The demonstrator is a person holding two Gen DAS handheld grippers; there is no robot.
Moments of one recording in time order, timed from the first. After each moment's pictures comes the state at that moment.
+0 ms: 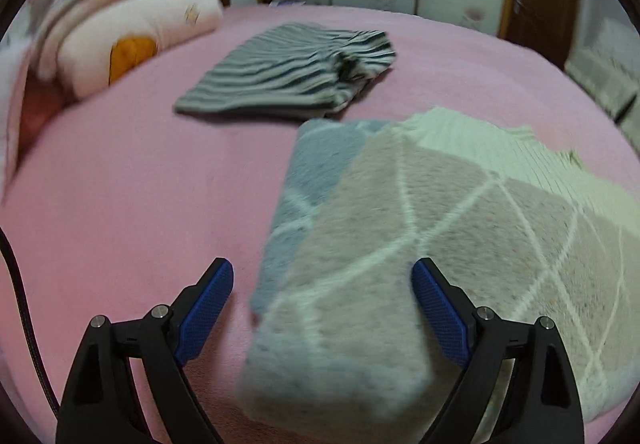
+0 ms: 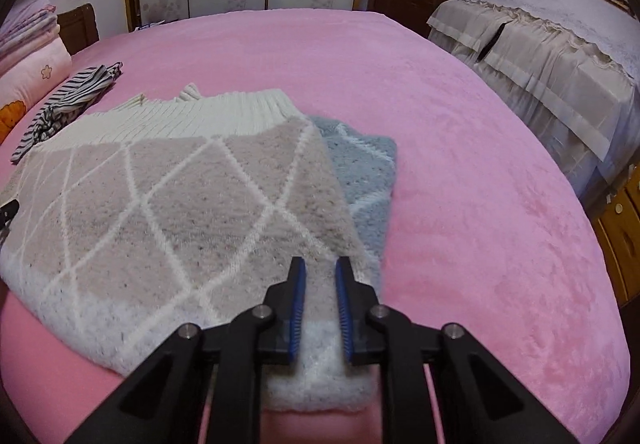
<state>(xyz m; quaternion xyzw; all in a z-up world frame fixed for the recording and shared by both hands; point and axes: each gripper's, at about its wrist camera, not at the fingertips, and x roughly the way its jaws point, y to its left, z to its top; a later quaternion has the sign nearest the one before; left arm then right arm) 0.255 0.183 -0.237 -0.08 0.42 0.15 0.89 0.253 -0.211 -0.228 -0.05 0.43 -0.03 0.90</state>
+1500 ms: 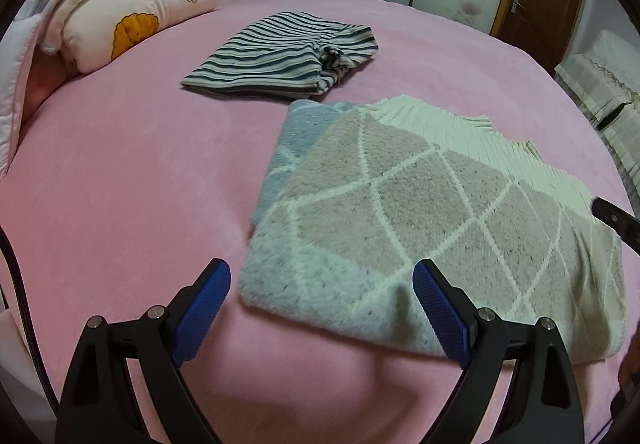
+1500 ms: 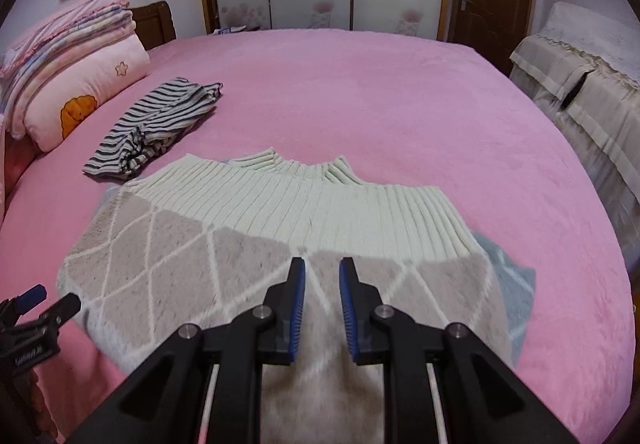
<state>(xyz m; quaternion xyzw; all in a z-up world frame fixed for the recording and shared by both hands) 0.208 0.157 -0.201 -0.11 0.45 0.13 0.88 0.322 -0.098 -0.173 -0.05 0.42 0.11 0.90</state>
